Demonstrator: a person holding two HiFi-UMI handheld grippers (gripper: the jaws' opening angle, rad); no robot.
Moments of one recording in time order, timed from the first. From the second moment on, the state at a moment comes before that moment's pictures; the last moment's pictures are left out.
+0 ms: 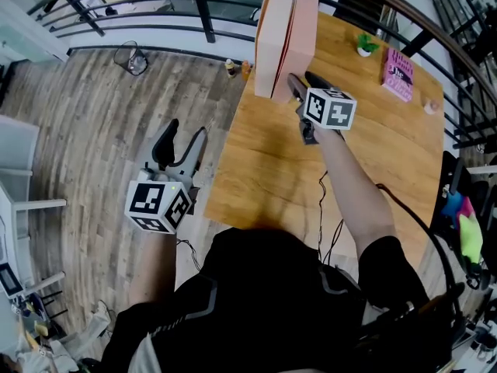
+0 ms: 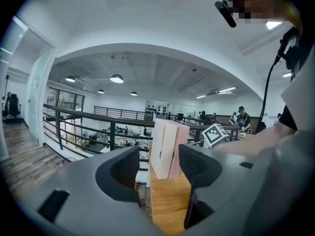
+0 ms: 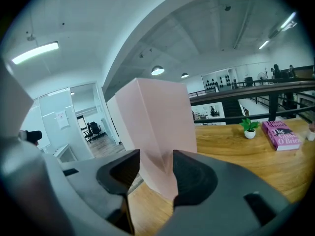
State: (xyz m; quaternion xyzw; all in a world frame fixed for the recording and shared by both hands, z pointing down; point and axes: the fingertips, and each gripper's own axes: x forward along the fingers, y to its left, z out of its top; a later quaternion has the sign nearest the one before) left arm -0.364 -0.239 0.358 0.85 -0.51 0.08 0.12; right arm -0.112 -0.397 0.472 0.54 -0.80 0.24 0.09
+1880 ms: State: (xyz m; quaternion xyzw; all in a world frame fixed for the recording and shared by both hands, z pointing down) left arm -0.012 -0.197 0.173 0.93 -0.36 0.03 -0.01; right arm 0.241 -0.093 0.196 0.65 -0.76 0.04 0.00
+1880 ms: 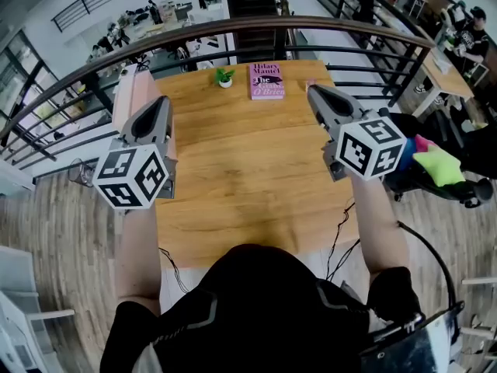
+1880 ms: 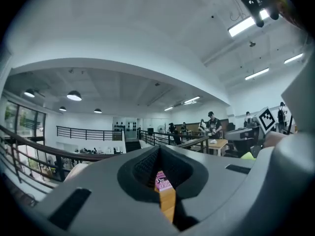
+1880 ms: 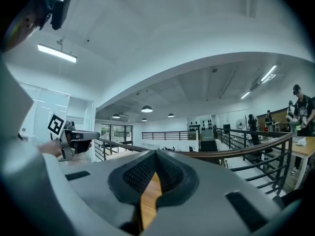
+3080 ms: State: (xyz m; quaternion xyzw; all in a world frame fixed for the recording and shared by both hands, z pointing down) left arm -0.018 -0.192 0.171 0.92 -0.40 -0.01 -0.01; right arm 0.254 -0.100 0.212 0.67 -0.74 0.04 0.04
